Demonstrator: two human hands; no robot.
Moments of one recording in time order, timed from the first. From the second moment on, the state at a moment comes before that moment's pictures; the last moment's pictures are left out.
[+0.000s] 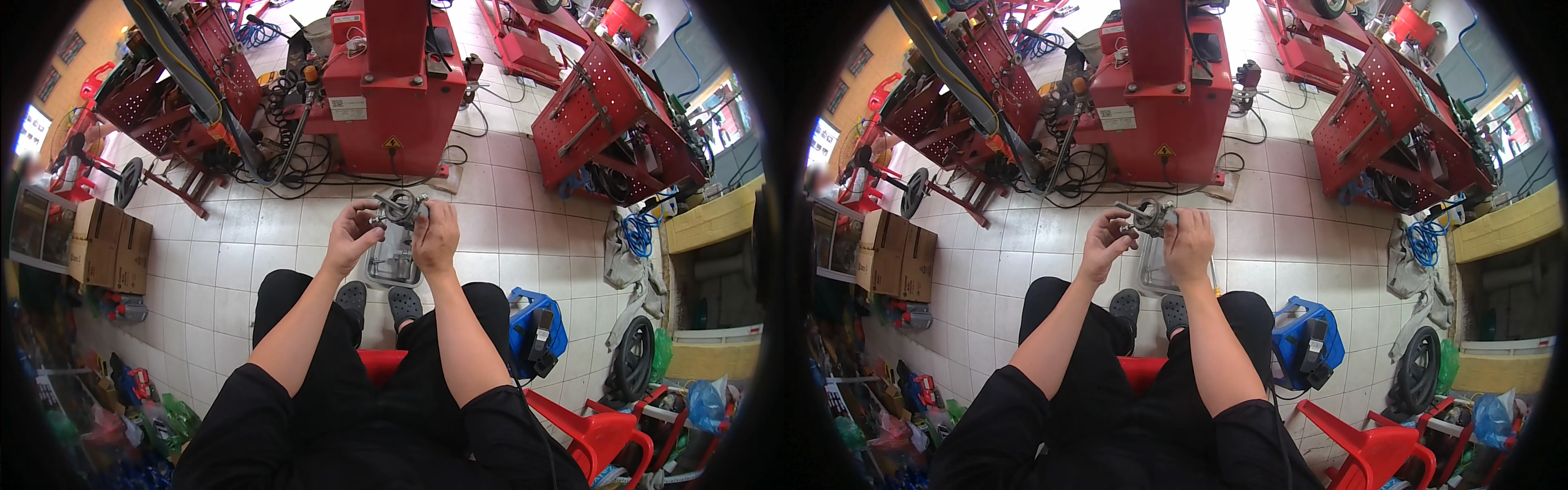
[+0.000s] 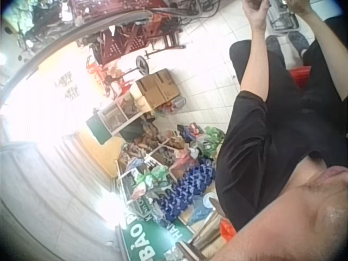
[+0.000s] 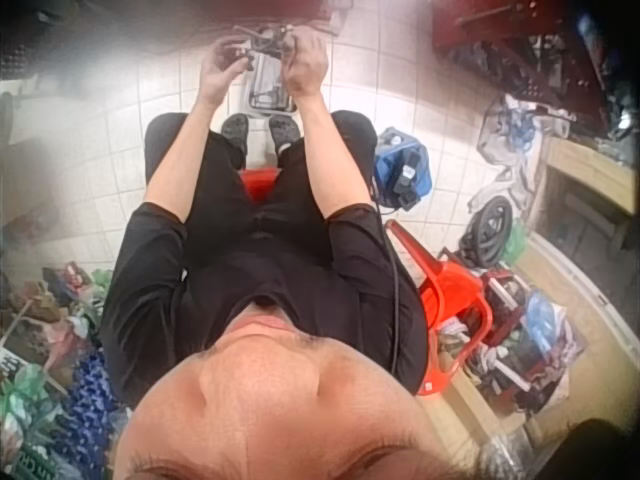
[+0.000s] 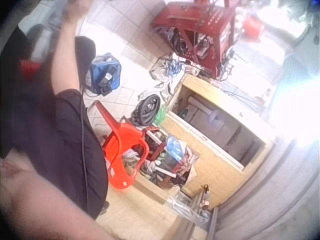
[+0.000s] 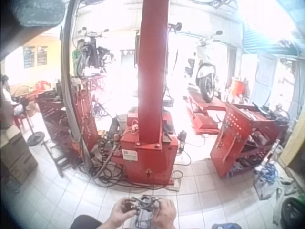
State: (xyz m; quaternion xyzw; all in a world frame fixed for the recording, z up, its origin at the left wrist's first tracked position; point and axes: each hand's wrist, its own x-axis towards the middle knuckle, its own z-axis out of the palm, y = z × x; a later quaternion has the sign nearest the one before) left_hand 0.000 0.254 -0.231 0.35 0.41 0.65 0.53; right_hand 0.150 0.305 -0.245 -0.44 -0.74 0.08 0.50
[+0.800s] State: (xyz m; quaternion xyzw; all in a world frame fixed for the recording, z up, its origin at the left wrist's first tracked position) left_hand -0.010 0.255 -0.257 0.44 0.47 0.58 0.51; right_hand 0.142 0.296 -0.239 -0.52 -0.69 0.21 0.45
